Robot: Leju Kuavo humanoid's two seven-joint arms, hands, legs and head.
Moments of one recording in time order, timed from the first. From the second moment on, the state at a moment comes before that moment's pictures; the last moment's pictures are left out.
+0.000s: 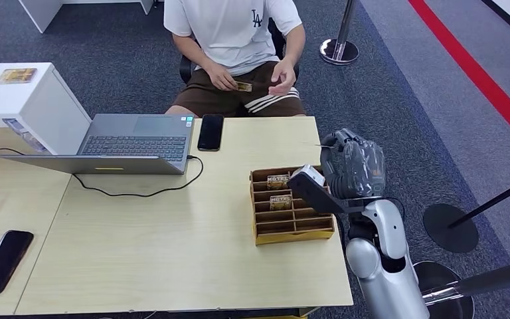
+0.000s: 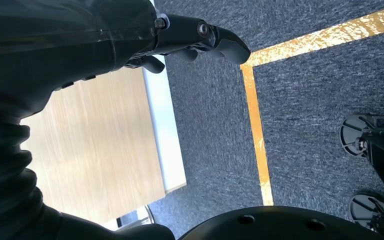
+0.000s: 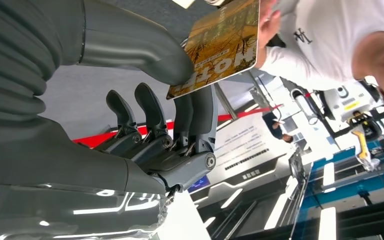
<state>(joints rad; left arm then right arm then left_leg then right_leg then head) -0.09 -0.12 1.12 -0.19 -1.33 -0.14 0.16 -0.45 -0.03 0.27 -1.48 1.00 -0.01 0.05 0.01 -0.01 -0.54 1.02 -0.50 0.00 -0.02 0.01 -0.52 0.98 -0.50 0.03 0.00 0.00</state>
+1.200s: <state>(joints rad) -0.10 -0.12 1.11 -0.19 -1.34 -0.18 0.17 -0.58 0.12 0.25 -1.20 1.06 -0.07 0.02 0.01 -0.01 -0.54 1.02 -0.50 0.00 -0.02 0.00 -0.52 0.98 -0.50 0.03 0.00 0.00</state>
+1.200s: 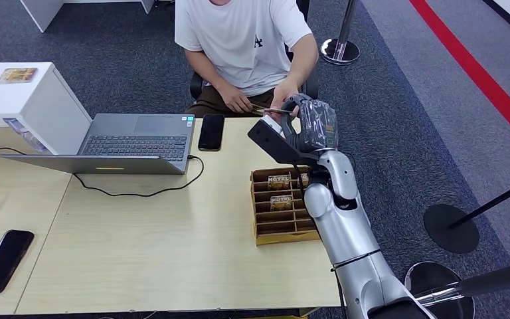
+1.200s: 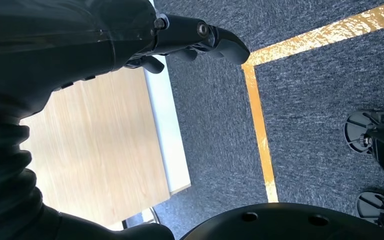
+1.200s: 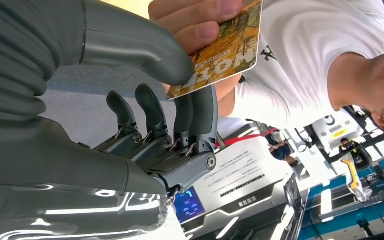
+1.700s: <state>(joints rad) -0.10 -0.11 1.12 -0.19 -1.32 -0.18 0.15 -0.59 0.12 0.26 -1.18 1.07 -0.05 0.02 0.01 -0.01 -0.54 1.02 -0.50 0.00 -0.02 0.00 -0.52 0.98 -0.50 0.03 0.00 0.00</state>
